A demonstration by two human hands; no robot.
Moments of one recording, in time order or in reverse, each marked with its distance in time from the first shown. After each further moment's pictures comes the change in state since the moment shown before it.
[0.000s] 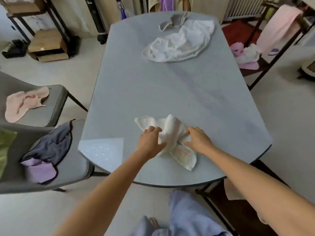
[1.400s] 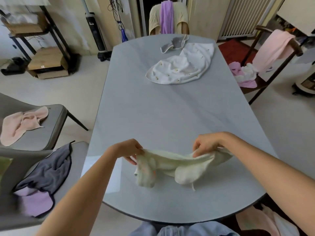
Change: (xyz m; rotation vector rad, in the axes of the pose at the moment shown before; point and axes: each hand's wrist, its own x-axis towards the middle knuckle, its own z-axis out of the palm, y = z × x) left_hand 0.083 -0.093 -0.068 -0.483 -0.645 -0.326; right_hand 0.074 -0.020 -0.098 -0.083 -0.707 -0.124
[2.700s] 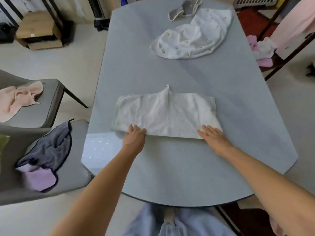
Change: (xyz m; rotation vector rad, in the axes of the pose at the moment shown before) left_hand 0.060 -0.039 0.006 0.725 0.561 -0.014; right_hand 0.067 0.033 0.049 -0.480 0.437 0.140
